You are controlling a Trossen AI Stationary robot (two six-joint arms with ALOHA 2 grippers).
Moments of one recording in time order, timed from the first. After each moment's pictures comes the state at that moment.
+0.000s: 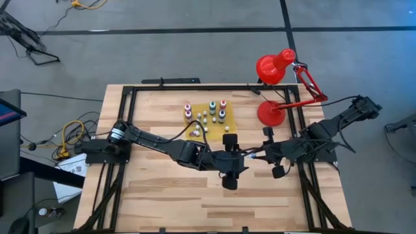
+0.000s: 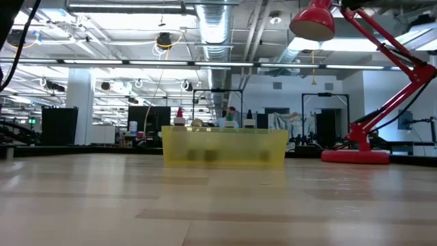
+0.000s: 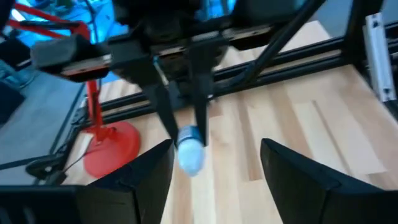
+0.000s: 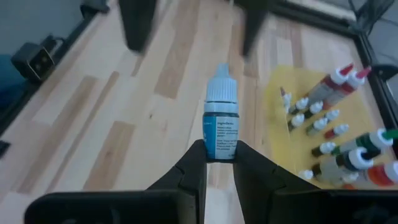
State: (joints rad) left arm -0.30 2.05 1.98 -0.43 -0.40 0.14; right arm 0.51 0.99 0.92 -0.65 0.34 0.01
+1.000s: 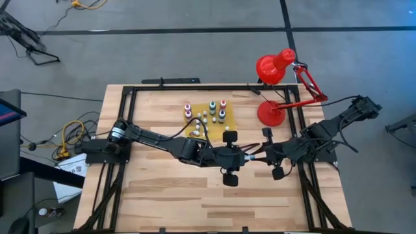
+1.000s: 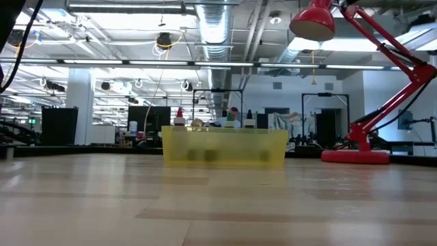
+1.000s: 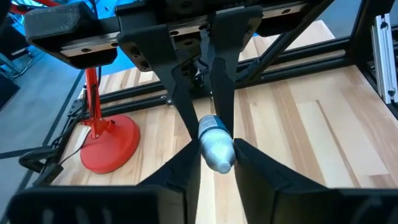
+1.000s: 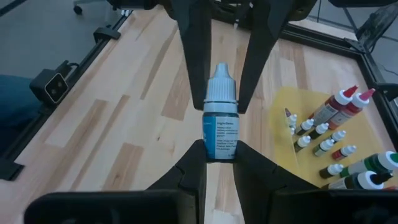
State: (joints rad) left arm -0.28 2.05 1.98 -0.44 -0.37 0.11; right arm 0.51 0.99 0.92 -0.56 0.33 -0.01
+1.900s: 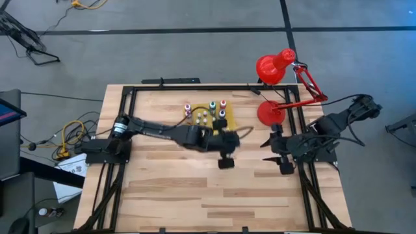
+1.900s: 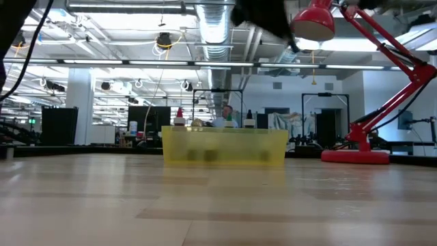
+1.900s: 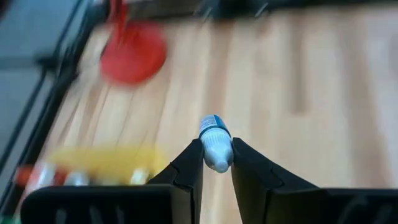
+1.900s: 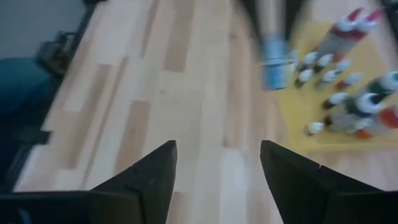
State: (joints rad) left arm -0.17 2.05 1.98 -0.71 -0.37 -0.07; right arm 0.51 0.97 1.06 -0.93 0.29 0.21
